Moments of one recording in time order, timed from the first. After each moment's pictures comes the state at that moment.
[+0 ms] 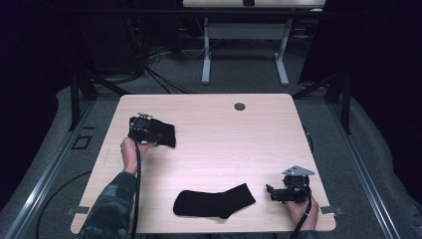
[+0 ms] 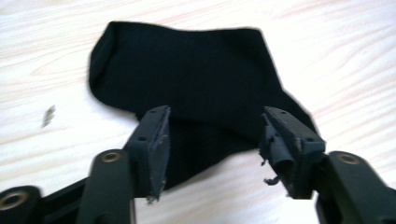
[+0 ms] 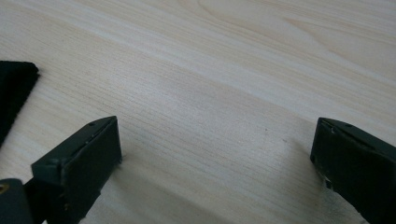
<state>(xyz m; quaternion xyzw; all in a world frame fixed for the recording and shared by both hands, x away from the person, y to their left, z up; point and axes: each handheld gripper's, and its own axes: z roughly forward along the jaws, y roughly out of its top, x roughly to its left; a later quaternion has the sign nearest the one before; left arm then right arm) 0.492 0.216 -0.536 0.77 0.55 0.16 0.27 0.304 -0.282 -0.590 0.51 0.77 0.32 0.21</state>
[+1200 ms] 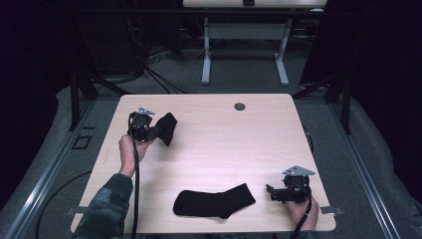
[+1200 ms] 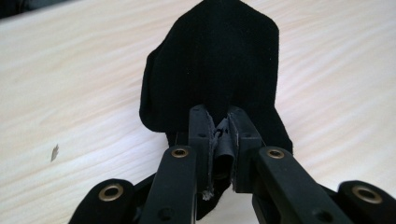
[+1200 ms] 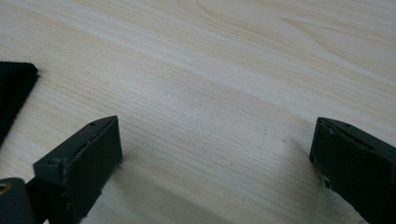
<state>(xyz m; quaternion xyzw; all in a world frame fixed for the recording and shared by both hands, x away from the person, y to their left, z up) 0.446 0.196 -0.480 0.80 0.46 0.20 0.33 0.304 -0.283 -0.589 0.50 0.77 0.32 0.21</state>
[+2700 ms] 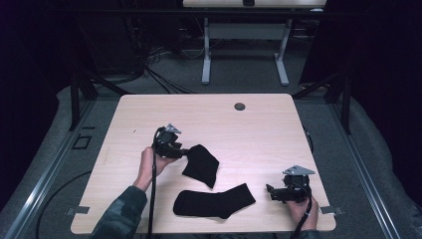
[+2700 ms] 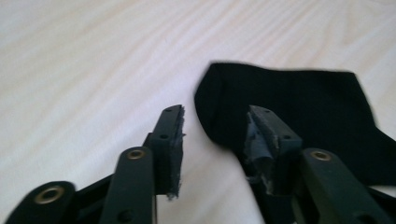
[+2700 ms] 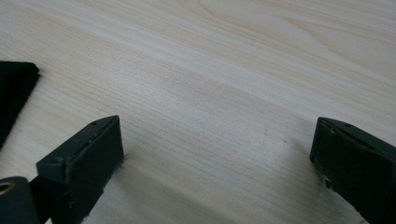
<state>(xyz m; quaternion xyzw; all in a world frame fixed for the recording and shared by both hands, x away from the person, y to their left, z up) 0.442 0.132 -0.527 0.87 0.37 0.11 0.32 0.306 -0.283 -0.589 0.50 0.77 0.32 0.21</state>
